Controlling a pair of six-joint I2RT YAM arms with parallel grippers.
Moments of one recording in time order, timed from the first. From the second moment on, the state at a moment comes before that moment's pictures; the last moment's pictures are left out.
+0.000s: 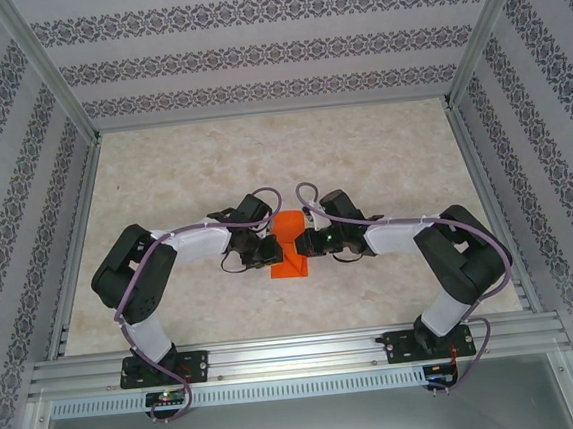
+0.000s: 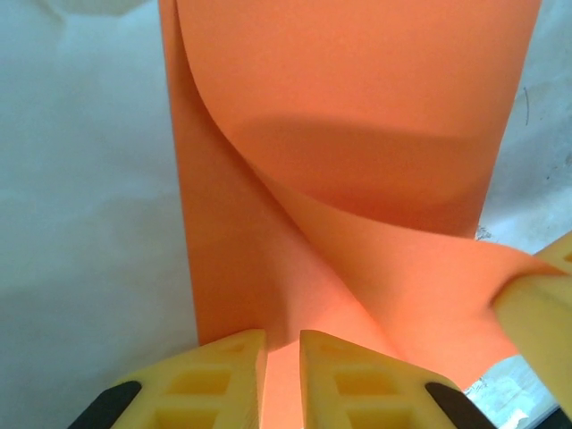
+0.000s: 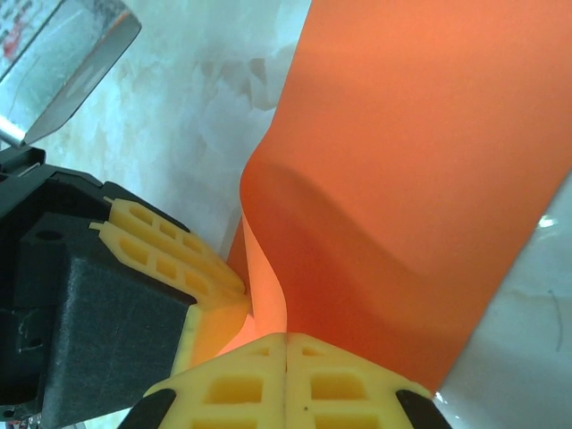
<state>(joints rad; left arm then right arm) -0.66 1.78 0.97 -0.41 0.39 -0.74 0.58 1.65 0.69 0.08 -0.54 0.51</state>
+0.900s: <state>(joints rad) -0.66 1.78 0.97 -0.41 0.39 -0.71 0.53 1.73 0.85 -0.14 -0.58 0.29</state>
